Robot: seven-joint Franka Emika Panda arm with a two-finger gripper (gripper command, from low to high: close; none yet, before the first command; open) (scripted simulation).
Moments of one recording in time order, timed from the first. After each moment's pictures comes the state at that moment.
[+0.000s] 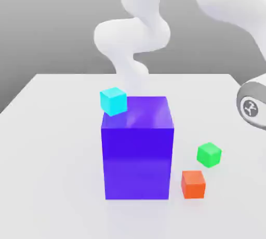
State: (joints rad) arm 0.34 0.37 0.25 -2.18 -0.01 2.55 -0.24
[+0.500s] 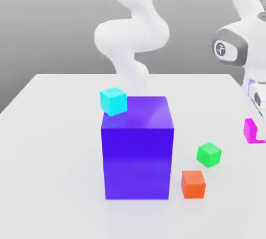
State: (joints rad) arm 0.45 -0.12 0.39 -2.73 0.29 2.62 -0.08
